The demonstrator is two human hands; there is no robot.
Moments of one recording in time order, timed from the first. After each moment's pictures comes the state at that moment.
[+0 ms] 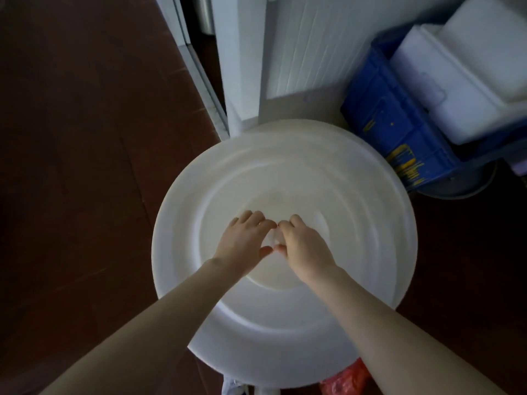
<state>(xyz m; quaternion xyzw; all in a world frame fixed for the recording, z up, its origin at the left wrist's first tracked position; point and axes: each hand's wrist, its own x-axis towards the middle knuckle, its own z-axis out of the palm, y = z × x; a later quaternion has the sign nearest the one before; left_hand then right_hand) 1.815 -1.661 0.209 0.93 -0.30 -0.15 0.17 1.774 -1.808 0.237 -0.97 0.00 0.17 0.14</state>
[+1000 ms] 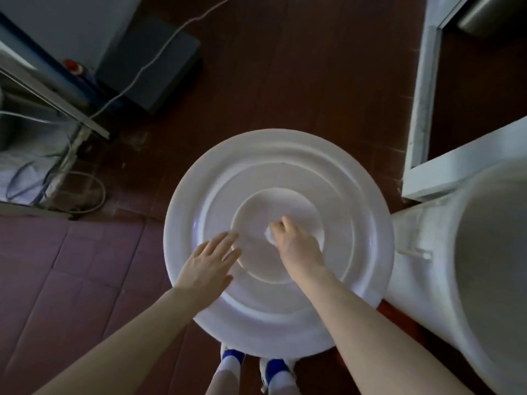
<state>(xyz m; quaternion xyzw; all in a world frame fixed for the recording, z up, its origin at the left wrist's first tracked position) 1.543 -1.207 0.155 0.97 0.00 -0.22 0.11 1.668 -1.370 0.144 -0.92 -0.34 0.18 0.05</state>
